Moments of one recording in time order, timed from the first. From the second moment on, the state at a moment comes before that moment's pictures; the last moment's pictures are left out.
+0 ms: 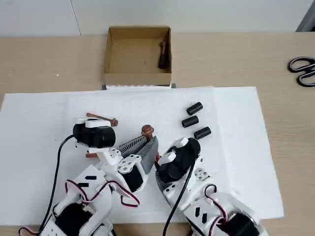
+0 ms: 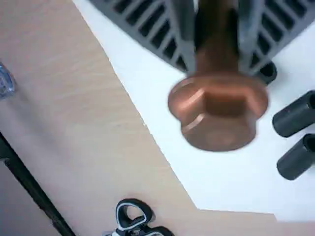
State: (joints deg) left arm 35.2 -95.5 76.3 48.5 39.5; right arm -45.7 -103.4 70.2 75.8 -5.1
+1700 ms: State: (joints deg) left arm 28.2 -95.5 71.5 58.3 31.9; right arm -30.9 -103.3 70.3 67.3 4.4
